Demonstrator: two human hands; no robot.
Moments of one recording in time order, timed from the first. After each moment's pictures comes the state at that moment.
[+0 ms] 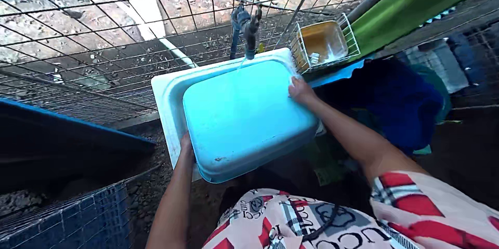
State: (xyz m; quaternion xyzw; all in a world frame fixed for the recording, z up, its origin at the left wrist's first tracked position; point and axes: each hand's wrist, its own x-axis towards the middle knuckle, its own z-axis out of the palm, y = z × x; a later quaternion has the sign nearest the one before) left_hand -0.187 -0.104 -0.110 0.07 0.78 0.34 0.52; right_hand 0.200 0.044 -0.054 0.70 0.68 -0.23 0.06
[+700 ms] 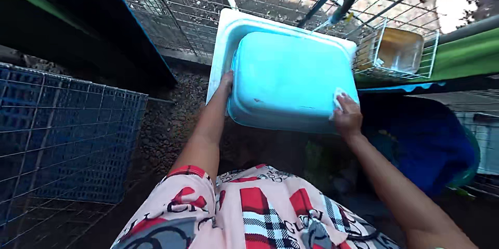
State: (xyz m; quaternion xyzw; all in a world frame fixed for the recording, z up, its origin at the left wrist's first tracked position) left_hand -0.200 -0.105 -0.202 0.06 0.70 0.42 0.57; right_hand 0.213 -0.094 -0.044 0.52 0.84 -0.13 -0.08
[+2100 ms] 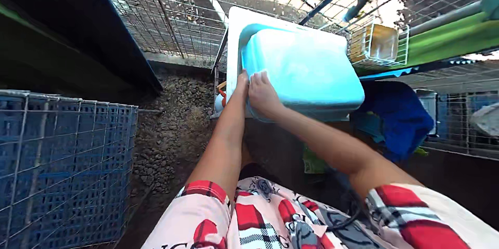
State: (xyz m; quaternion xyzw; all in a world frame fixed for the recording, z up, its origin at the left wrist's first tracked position) left_hand -0.216 -0.105 -0.166 0.08 0.66 0.35 0.66; right_hand -0.128 -0.159 -0.088 0.35 0.92 0.00 0.16
